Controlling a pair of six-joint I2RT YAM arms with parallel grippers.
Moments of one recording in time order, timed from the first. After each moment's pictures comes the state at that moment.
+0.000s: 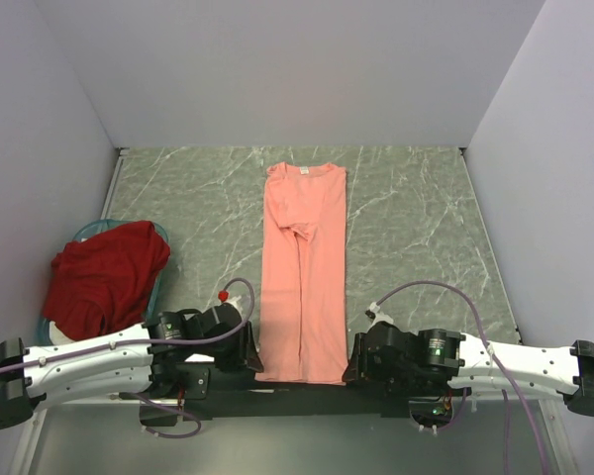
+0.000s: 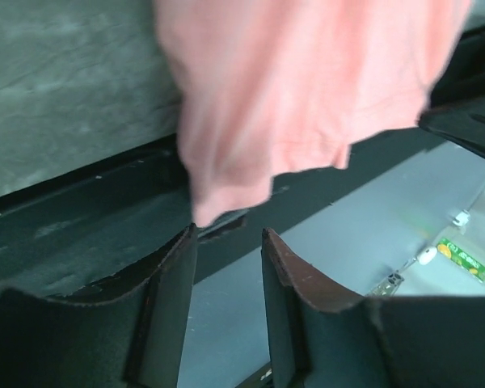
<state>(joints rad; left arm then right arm) -1.16 0.76 0.39 -0.57 0.14 -1.23 1.30 0.54 0.21 -0.64 -0.01 1.36</state>
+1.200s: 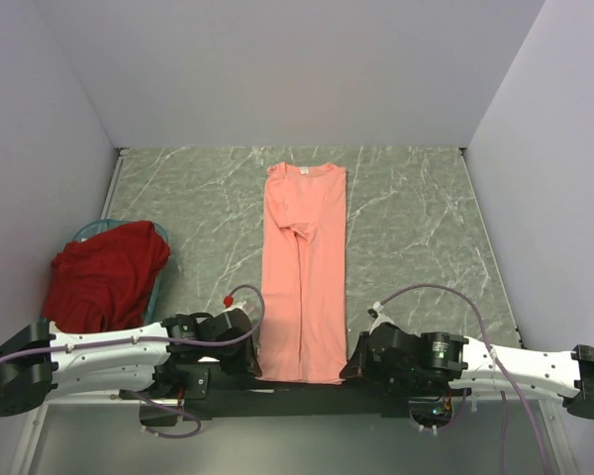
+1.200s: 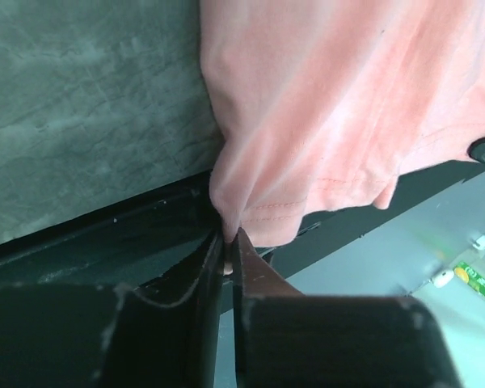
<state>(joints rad) -1.19 0.91 0.32 -0.41 0.11 -1.28 1.30 0.47 0.16 -0.55 0.00 1.46</state>
